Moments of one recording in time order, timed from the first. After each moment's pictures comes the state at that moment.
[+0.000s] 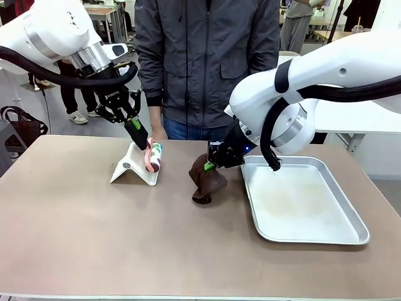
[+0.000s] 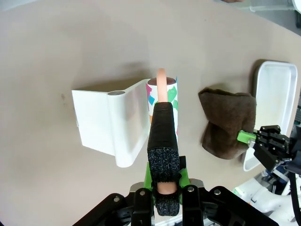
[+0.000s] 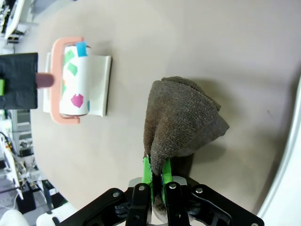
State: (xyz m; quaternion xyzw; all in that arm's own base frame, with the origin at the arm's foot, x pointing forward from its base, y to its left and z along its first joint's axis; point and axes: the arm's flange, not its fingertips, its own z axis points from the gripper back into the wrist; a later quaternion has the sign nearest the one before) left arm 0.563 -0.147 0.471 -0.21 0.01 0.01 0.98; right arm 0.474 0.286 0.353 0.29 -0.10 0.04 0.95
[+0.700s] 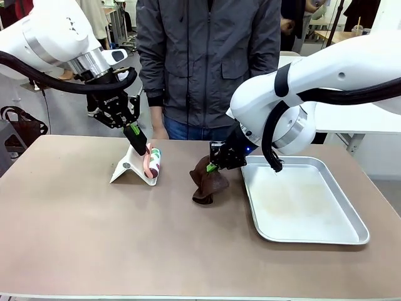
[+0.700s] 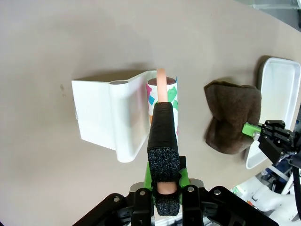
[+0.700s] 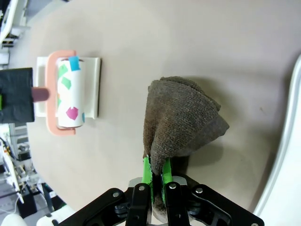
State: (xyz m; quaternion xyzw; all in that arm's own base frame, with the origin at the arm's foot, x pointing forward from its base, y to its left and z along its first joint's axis) left arm 0.554 -0.147 0.461 -0.20 0.02 0.01 0.98; right arm 0.477 0.282 0.347 0.28 -0.09 0.03 0.96
